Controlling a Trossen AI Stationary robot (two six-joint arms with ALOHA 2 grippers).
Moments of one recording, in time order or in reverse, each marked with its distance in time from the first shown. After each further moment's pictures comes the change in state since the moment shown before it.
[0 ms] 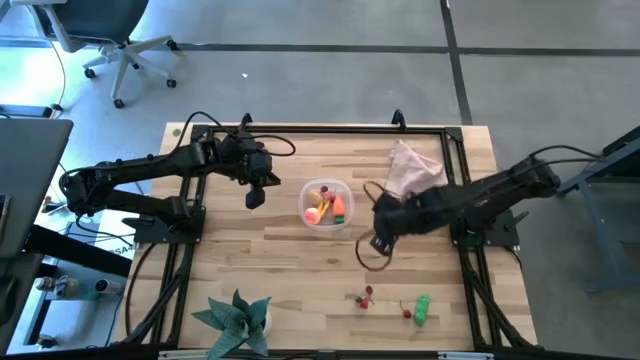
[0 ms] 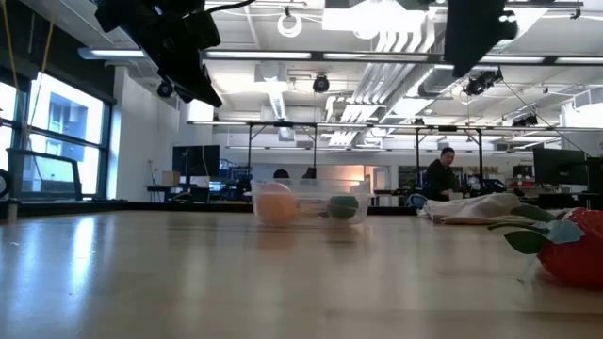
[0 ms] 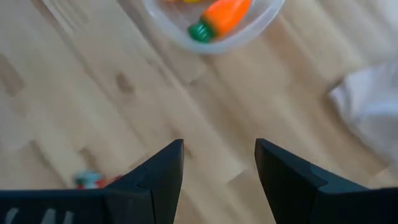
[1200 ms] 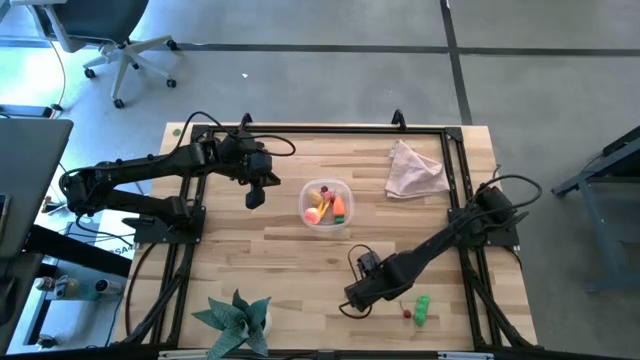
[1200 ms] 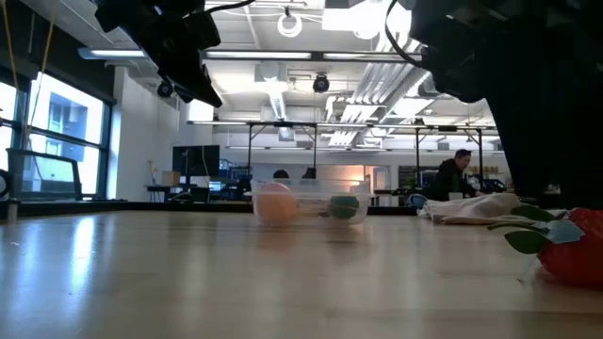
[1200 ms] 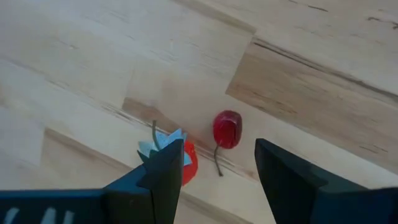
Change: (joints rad) left arm 0.000 0.000 0.000 0.000 0.000 0.000; right arm 0.236 0.454 -0.001 0.349 -0.241 0.754
